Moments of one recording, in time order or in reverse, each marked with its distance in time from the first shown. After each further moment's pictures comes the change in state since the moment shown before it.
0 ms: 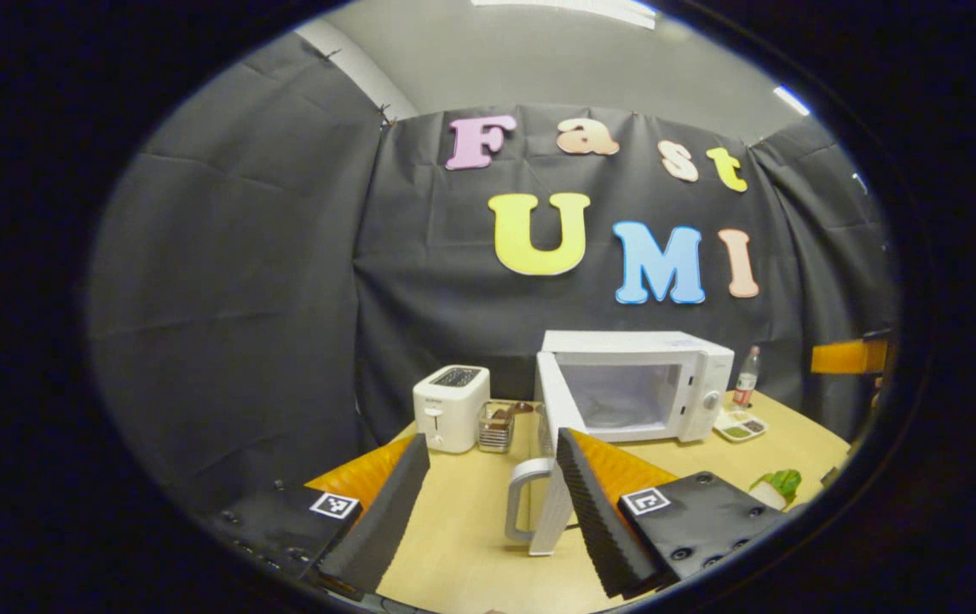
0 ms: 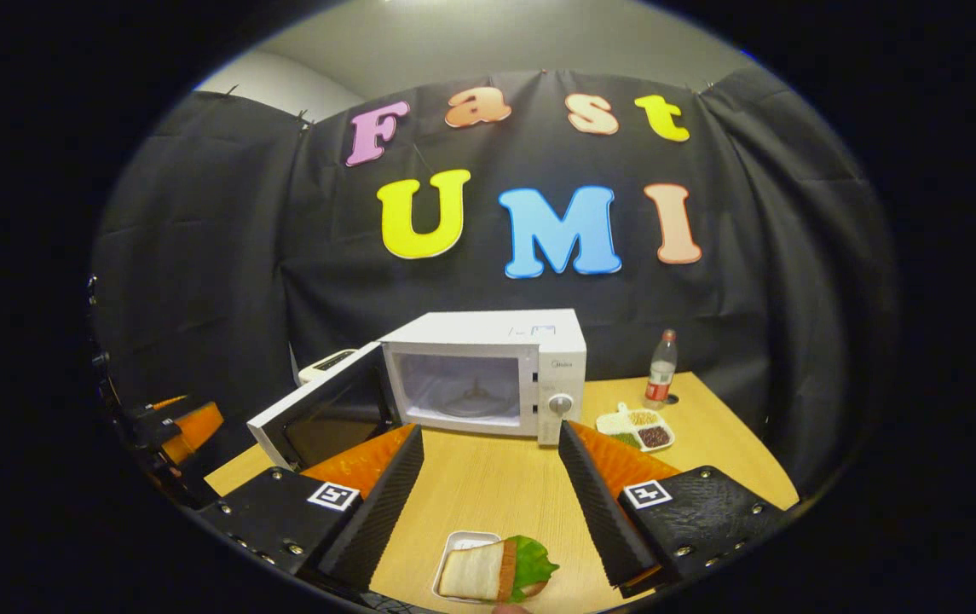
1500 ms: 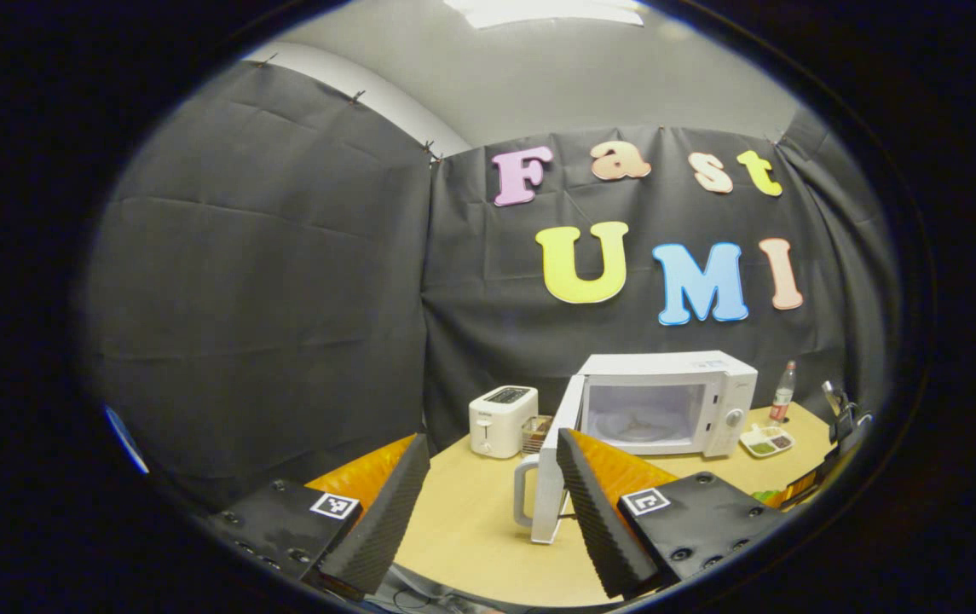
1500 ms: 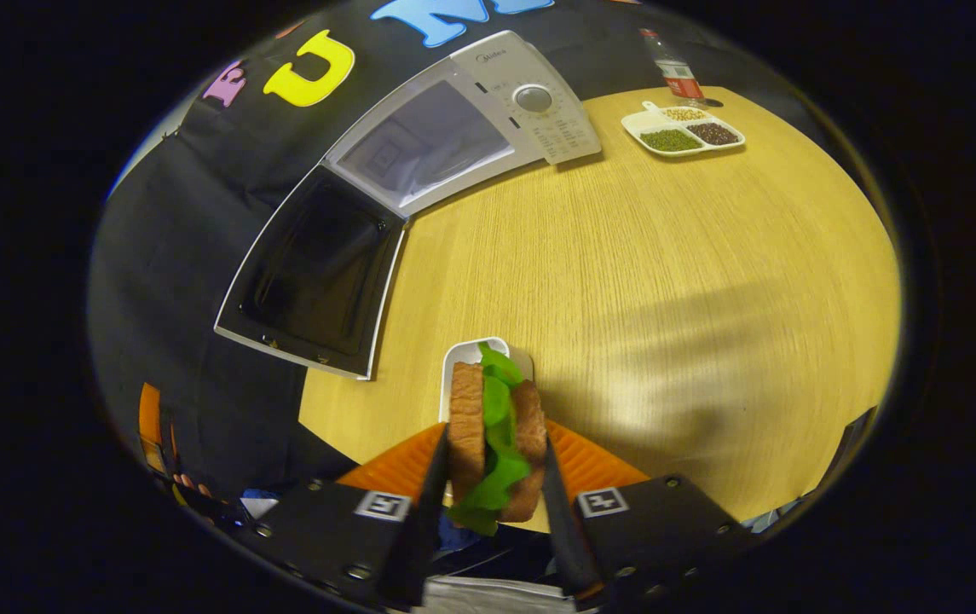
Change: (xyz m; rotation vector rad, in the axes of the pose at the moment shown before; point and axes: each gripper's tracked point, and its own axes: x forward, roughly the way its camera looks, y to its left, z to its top) left arm -0.092 -0.032 0.014 0.028 -0.037 0.256; right arm 0.008 -0.011 -0.201 0.477 0.770 0.274
